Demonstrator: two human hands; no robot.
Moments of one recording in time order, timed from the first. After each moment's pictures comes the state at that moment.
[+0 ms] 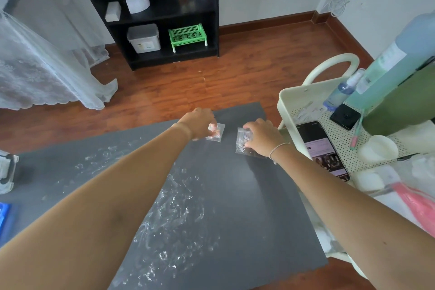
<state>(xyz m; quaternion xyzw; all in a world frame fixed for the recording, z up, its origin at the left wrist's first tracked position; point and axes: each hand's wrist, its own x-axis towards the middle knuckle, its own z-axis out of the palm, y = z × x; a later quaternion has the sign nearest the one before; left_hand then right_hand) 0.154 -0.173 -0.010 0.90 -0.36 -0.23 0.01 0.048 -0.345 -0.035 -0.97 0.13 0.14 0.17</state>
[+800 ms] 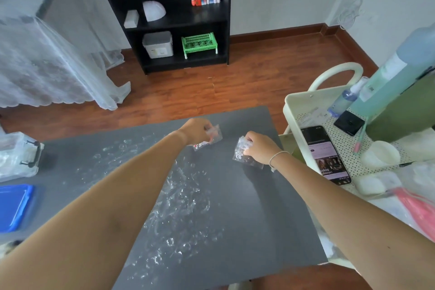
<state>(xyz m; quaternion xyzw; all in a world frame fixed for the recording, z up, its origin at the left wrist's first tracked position) 0.131 -0.139 -0.002 0.90 -0.18 -0.31 0.24 0.027 -0.319 -0.022 -0.92 0.14 0.19 0.30</state>
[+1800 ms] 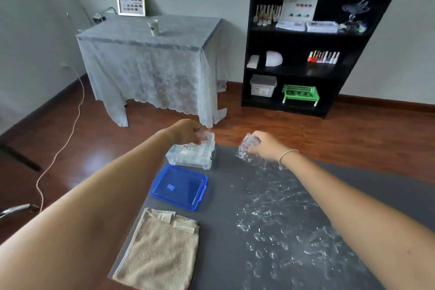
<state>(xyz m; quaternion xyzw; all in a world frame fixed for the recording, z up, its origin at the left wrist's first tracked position) 0.178 0.319 0.090 0.96 -0.05 -0.16 0.23 0.154 0.075 0.076 -0.92 -0.04 0.19 0.34</state>
